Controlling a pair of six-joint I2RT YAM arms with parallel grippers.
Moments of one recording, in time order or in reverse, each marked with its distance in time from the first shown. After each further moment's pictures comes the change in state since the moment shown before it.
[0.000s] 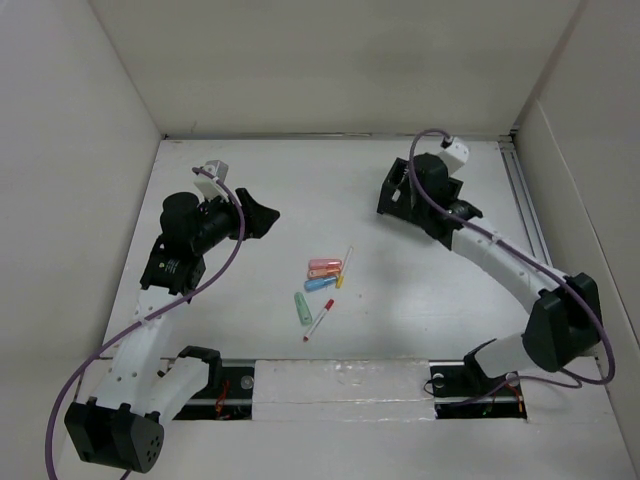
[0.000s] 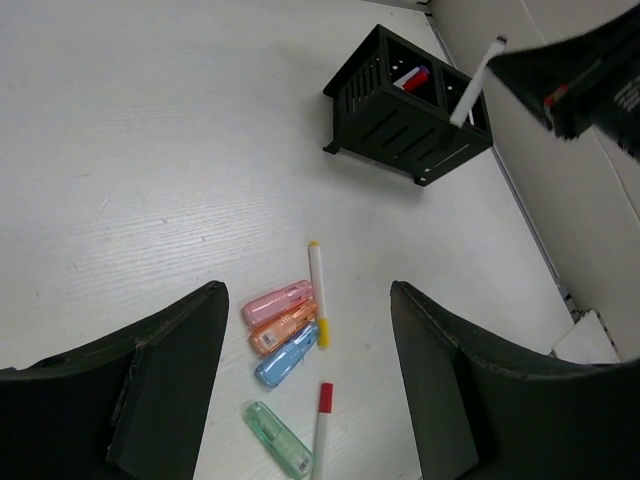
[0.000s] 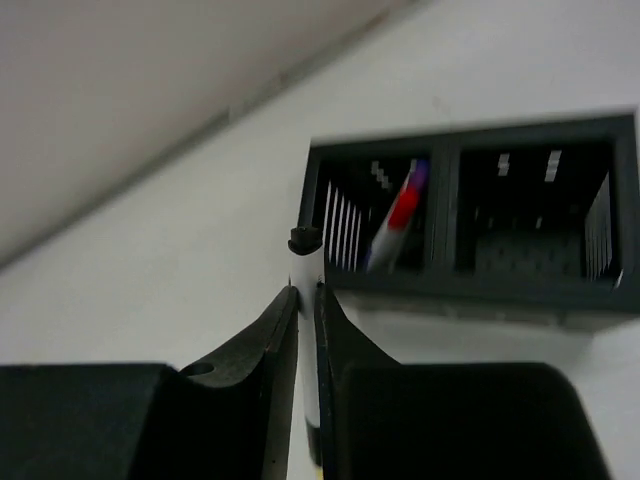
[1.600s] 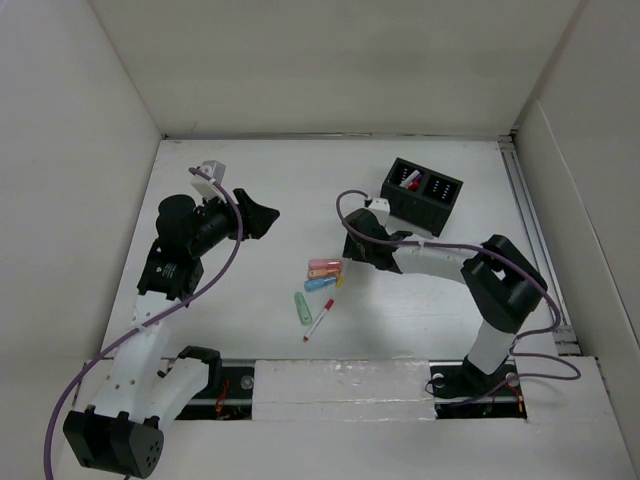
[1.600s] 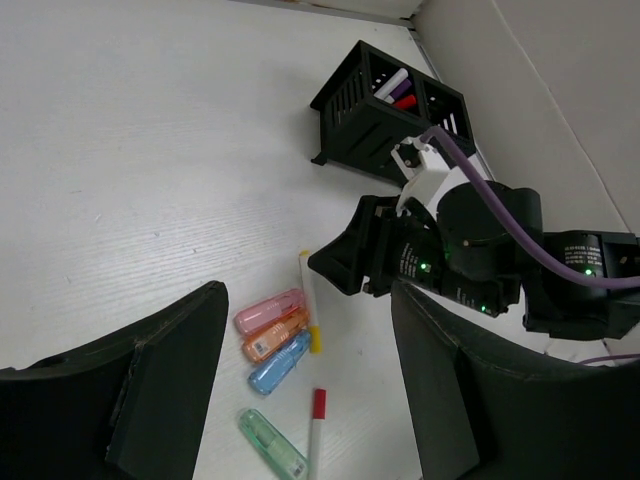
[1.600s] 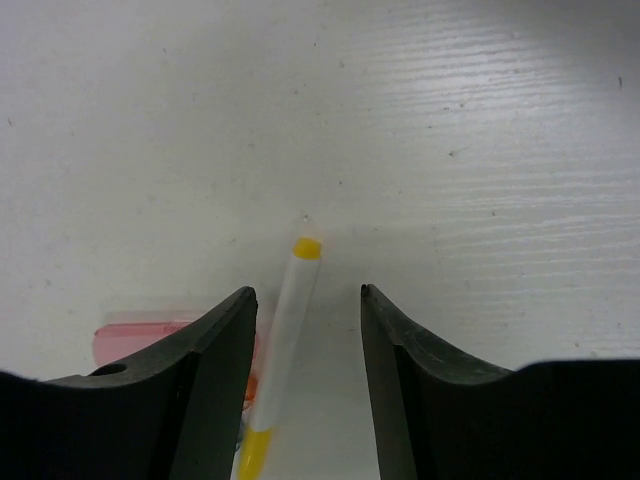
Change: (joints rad) left arm 0.000 -0.033 0.000 0.015 0.015 -0.007; right arm 0.235 0.328 -0.095 0.004 -0.195 0.057
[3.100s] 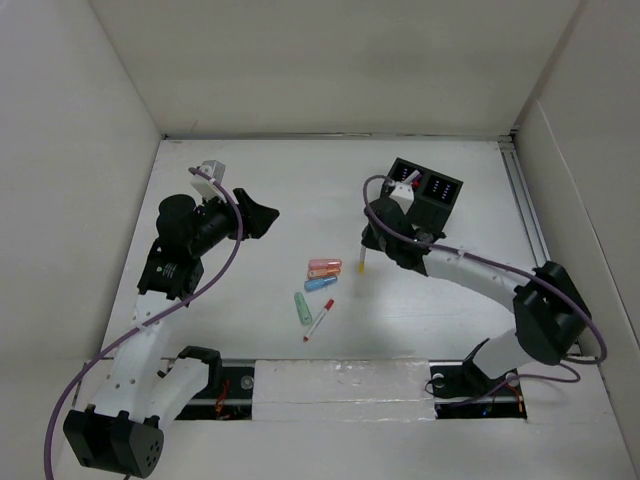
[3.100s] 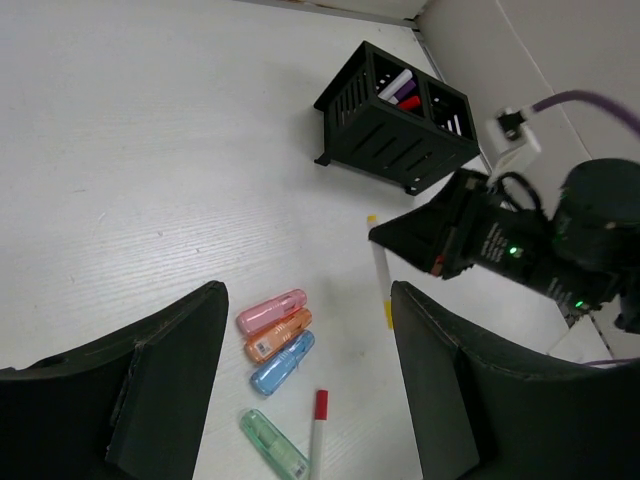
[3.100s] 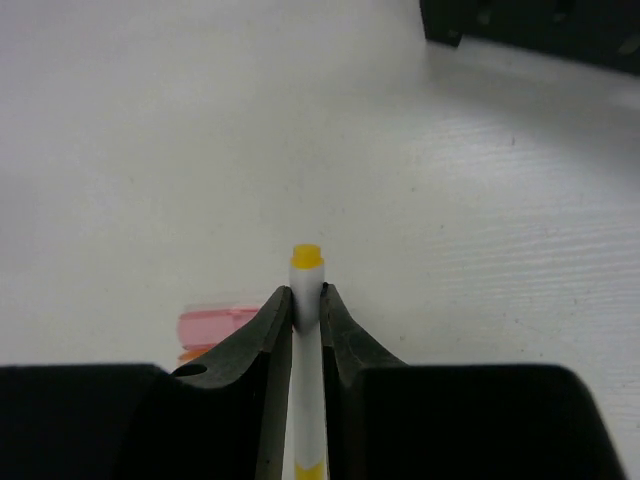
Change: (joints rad) left arm 0.000 0.003 0.000 -0.001 -0.008 0.000; right arm -0.020 -0.209 -0.029 -0.085 0.024 0.004
